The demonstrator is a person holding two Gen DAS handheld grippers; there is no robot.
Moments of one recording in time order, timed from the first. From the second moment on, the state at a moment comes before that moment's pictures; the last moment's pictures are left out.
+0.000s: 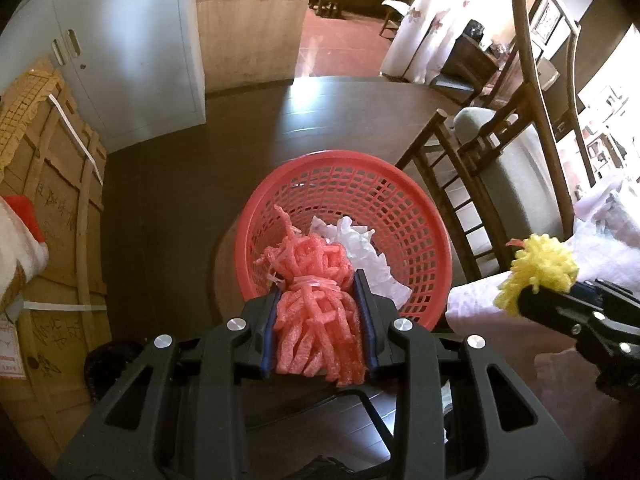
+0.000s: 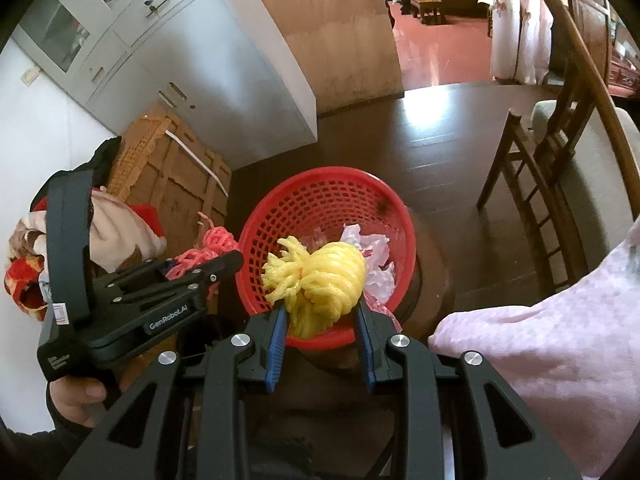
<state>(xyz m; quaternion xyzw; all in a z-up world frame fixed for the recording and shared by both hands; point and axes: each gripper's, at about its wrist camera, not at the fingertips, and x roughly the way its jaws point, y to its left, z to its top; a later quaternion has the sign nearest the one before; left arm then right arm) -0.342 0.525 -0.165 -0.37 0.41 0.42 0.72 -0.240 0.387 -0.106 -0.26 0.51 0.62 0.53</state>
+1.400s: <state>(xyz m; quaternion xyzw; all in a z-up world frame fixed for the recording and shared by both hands) -0.320 0.539 -0.209 -0.38 0.43 0.43 0.69 -0.238 0.430 -0.169 -0.25 0.57 0.59 0.51</state>
